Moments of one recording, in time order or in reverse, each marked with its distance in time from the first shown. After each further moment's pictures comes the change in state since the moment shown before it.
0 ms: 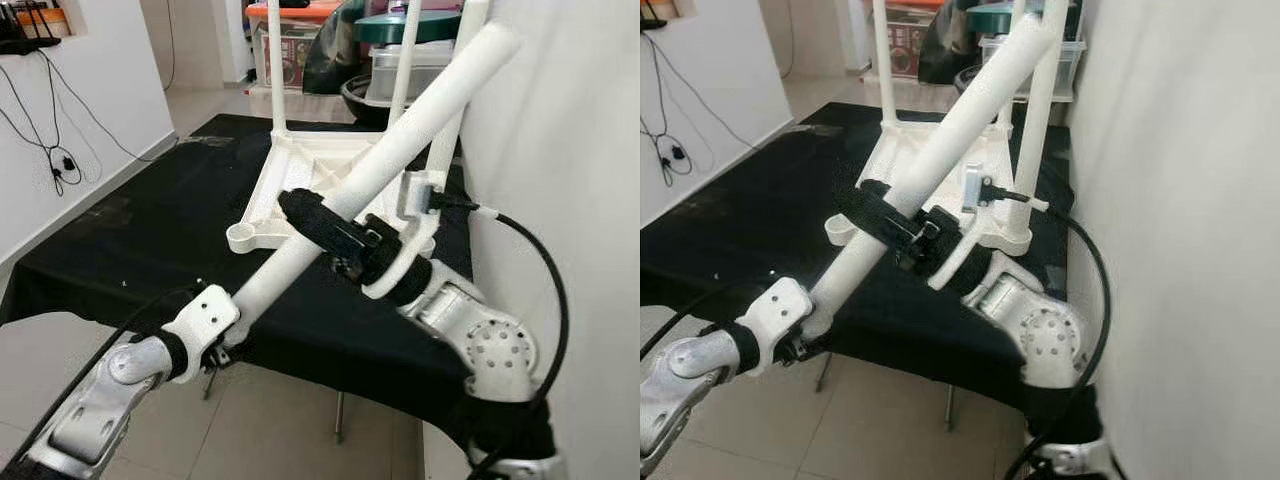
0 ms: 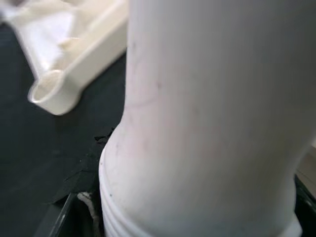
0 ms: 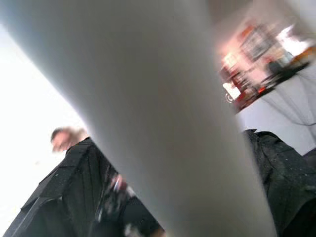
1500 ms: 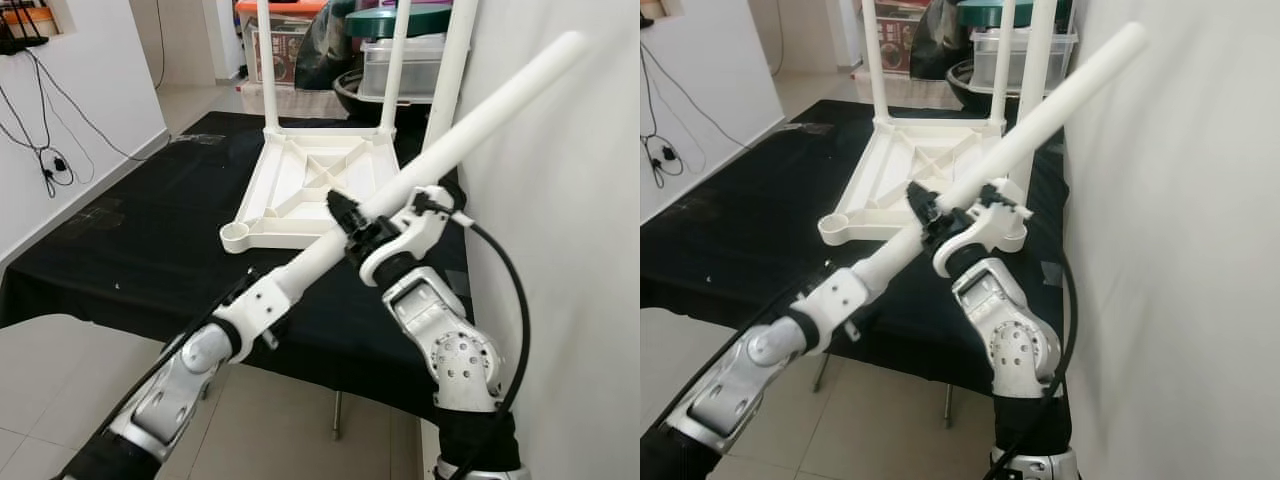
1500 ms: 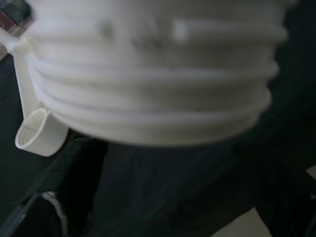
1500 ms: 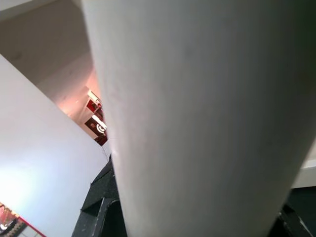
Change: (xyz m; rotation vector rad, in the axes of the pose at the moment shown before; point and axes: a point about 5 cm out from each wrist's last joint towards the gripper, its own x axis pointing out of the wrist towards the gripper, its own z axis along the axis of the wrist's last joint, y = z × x) left arm 0.031 -0.029 0.003 0.110 -0.019 0.014; right arm -0.013 -0.042 0.010 -0.158 -0.161 -0.576
